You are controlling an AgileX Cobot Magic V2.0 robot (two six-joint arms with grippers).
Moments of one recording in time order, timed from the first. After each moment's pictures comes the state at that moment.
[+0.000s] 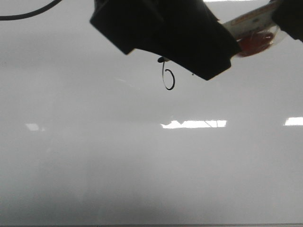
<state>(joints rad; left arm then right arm) -0.94 1.41 -1.12 -0.45 0.62 1.04 0.70 0.92 -0.90 0.17 0.87 -0.44</state>
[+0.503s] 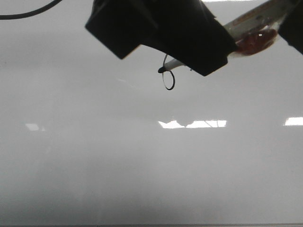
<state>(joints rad) -0.94 1.41 -1.12 -0.44 0.62 1.06 0.70 0.92 -0.90 0.13 0.90 -0.45</state>
